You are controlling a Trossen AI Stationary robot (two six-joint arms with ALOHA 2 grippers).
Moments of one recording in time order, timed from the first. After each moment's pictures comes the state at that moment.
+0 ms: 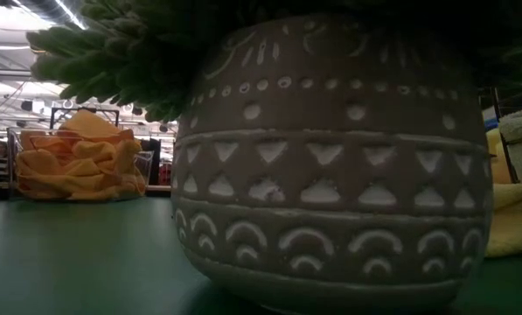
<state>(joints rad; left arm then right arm) -0.13 0.86 0.90 -0.30 -0.23 -0.06 0.27 0.98 1.06 -1.12 0.04 0.72</state>
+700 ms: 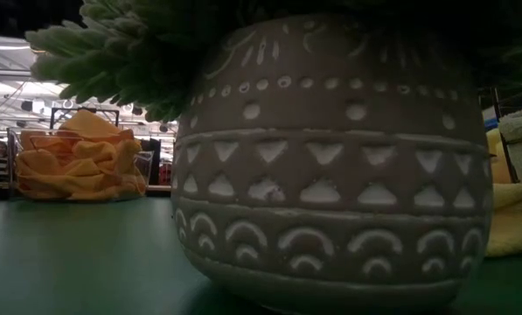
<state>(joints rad) -0.11 0.34 0.27 0.07 -0.28 -0.07 0.27 1.30 1.05 -0.73 -0.02 0.44</state>
